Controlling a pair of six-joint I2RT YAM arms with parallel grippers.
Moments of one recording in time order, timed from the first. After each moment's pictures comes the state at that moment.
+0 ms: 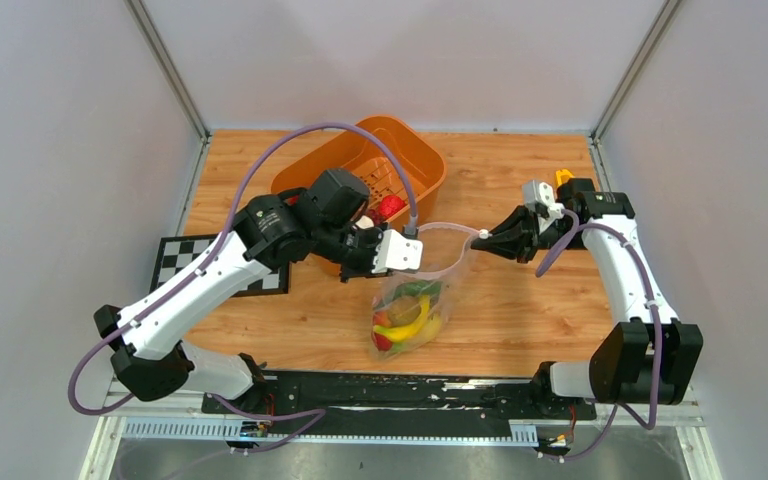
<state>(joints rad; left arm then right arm) -0.95 1.35 1.64 -1.12 0.44 0.73 -0.03 1.34 1.20 -1.37 -1.53 -1.58</state>
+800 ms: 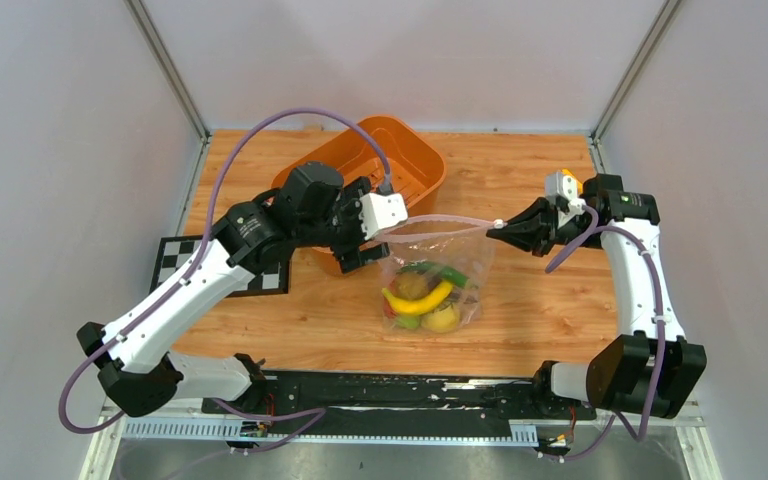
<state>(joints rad) -0.85 1.25 1.52 -0.94 0.16 0.54 -0.15 1.30 1.26 -1.40 -1.54 -1.56</state>
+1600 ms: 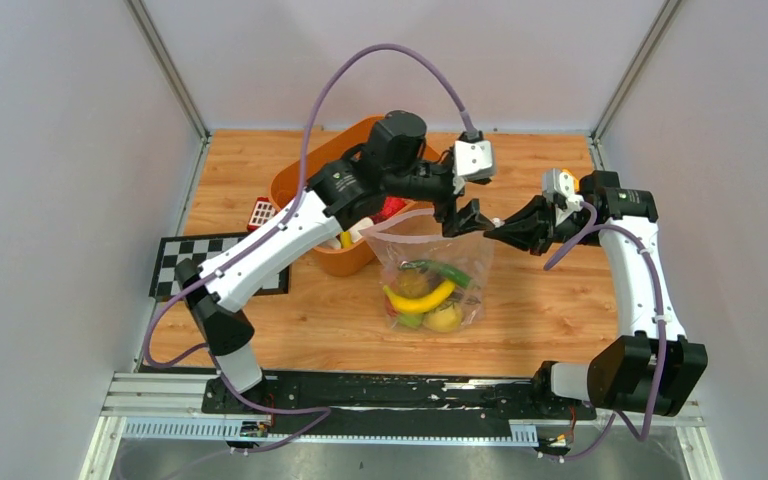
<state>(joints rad) -0.92 1.70 1.93 -0.49 0.58 0.33 -0.12 1.30 1.29 -1.42 -1.53 -1.53</state>
